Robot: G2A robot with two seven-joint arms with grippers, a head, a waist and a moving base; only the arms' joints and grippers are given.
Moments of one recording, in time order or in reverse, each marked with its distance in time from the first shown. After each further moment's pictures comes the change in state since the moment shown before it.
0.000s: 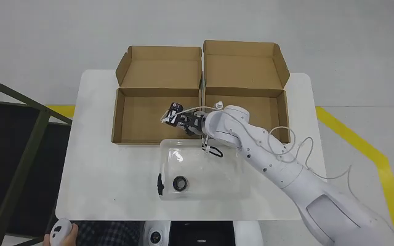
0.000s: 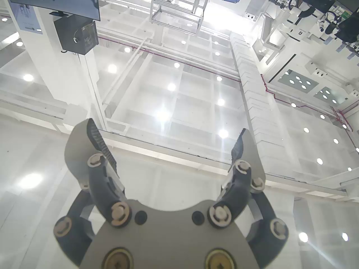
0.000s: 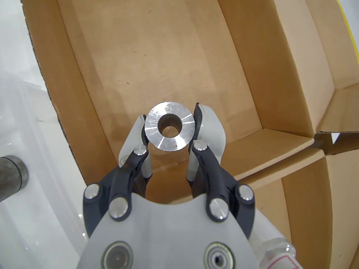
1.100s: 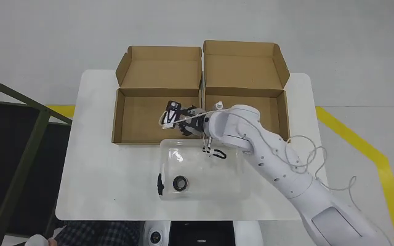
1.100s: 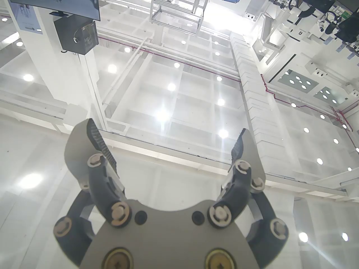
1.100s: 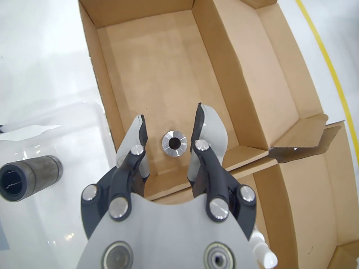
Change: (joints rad) left arm 0.000 0.000 0.000 0.000 0.000 0.000 0.000; right arm -0.124 0.033 0.172 -0.292 -0.020 -0.114 0.034
